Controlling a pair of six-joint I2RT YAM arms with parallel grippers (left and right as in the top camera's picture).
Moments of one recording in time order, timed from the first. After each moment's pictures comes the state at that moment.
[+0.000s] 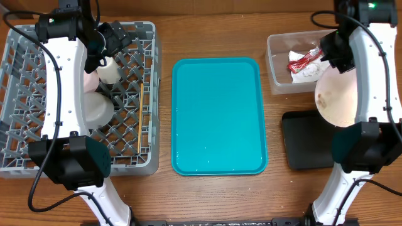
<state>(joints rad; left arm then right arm) 0.10 2.00 2.12 -1.26 0.10 -0.53 -0.07 2.09 2.26 -1.56 0.23 1.11</state>
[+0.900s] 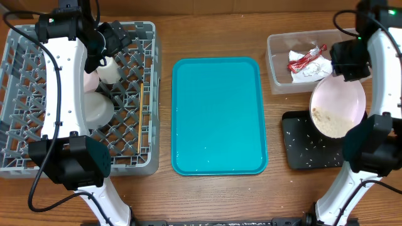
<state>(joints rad) 0.10 2.00 2.12 -1.26 0.10 -0.53 -0.21 2.09 2.13 -1.53 -0.01 1.17</state>
